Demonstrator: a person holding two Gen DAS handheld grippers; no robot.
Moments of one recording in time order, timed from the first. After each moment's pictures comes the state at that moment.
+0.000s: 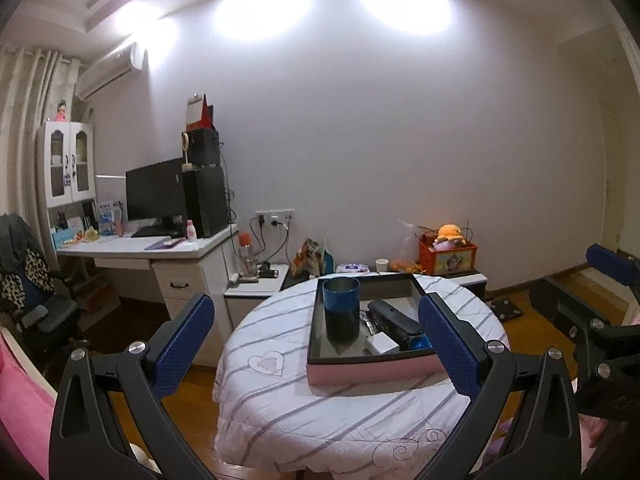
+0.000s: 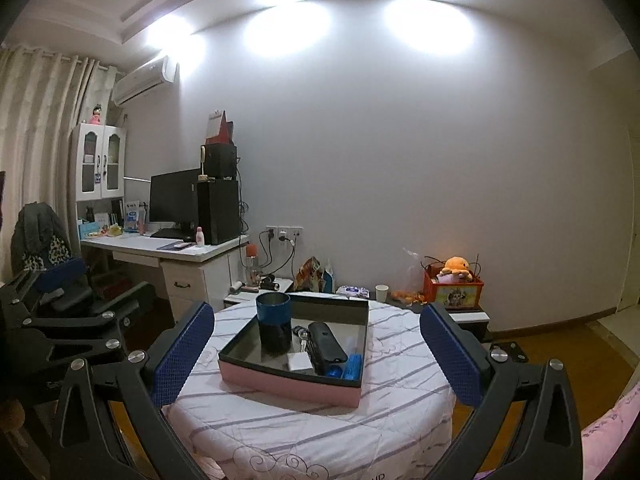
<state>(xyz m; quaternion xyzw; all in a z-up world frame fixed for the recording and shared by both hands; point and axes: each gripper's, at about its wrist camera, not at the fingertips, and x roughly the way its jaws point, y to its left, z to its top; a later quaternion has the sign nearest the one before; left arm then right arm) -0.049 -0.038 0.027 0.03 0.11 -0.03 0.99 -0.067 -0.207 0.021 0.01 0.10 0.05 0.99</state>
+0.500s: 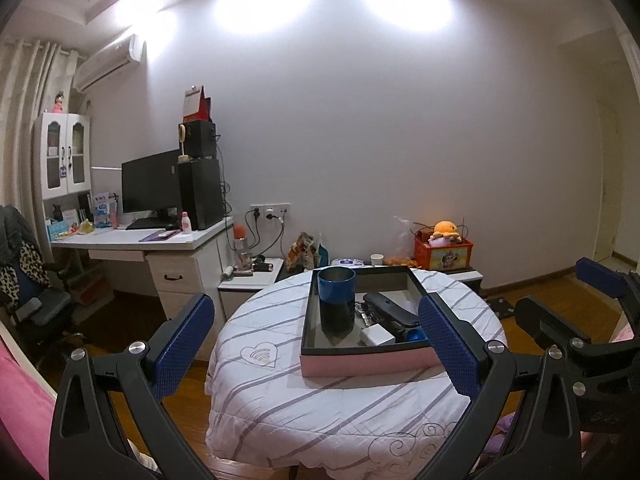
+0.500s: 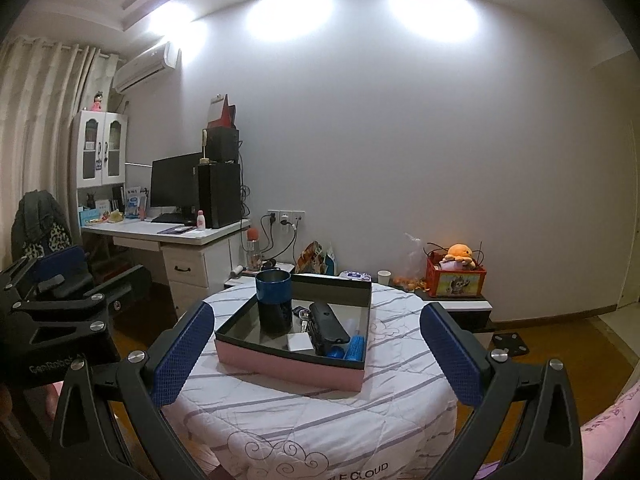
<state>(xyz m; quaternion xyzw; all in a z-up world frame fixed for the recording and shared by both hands) -0.048 -0.036 0.016 0.03 0.11 -0.03 0.99 -0.063 -0.207 0.005 0.00 0.11 0.06 0.99</state>
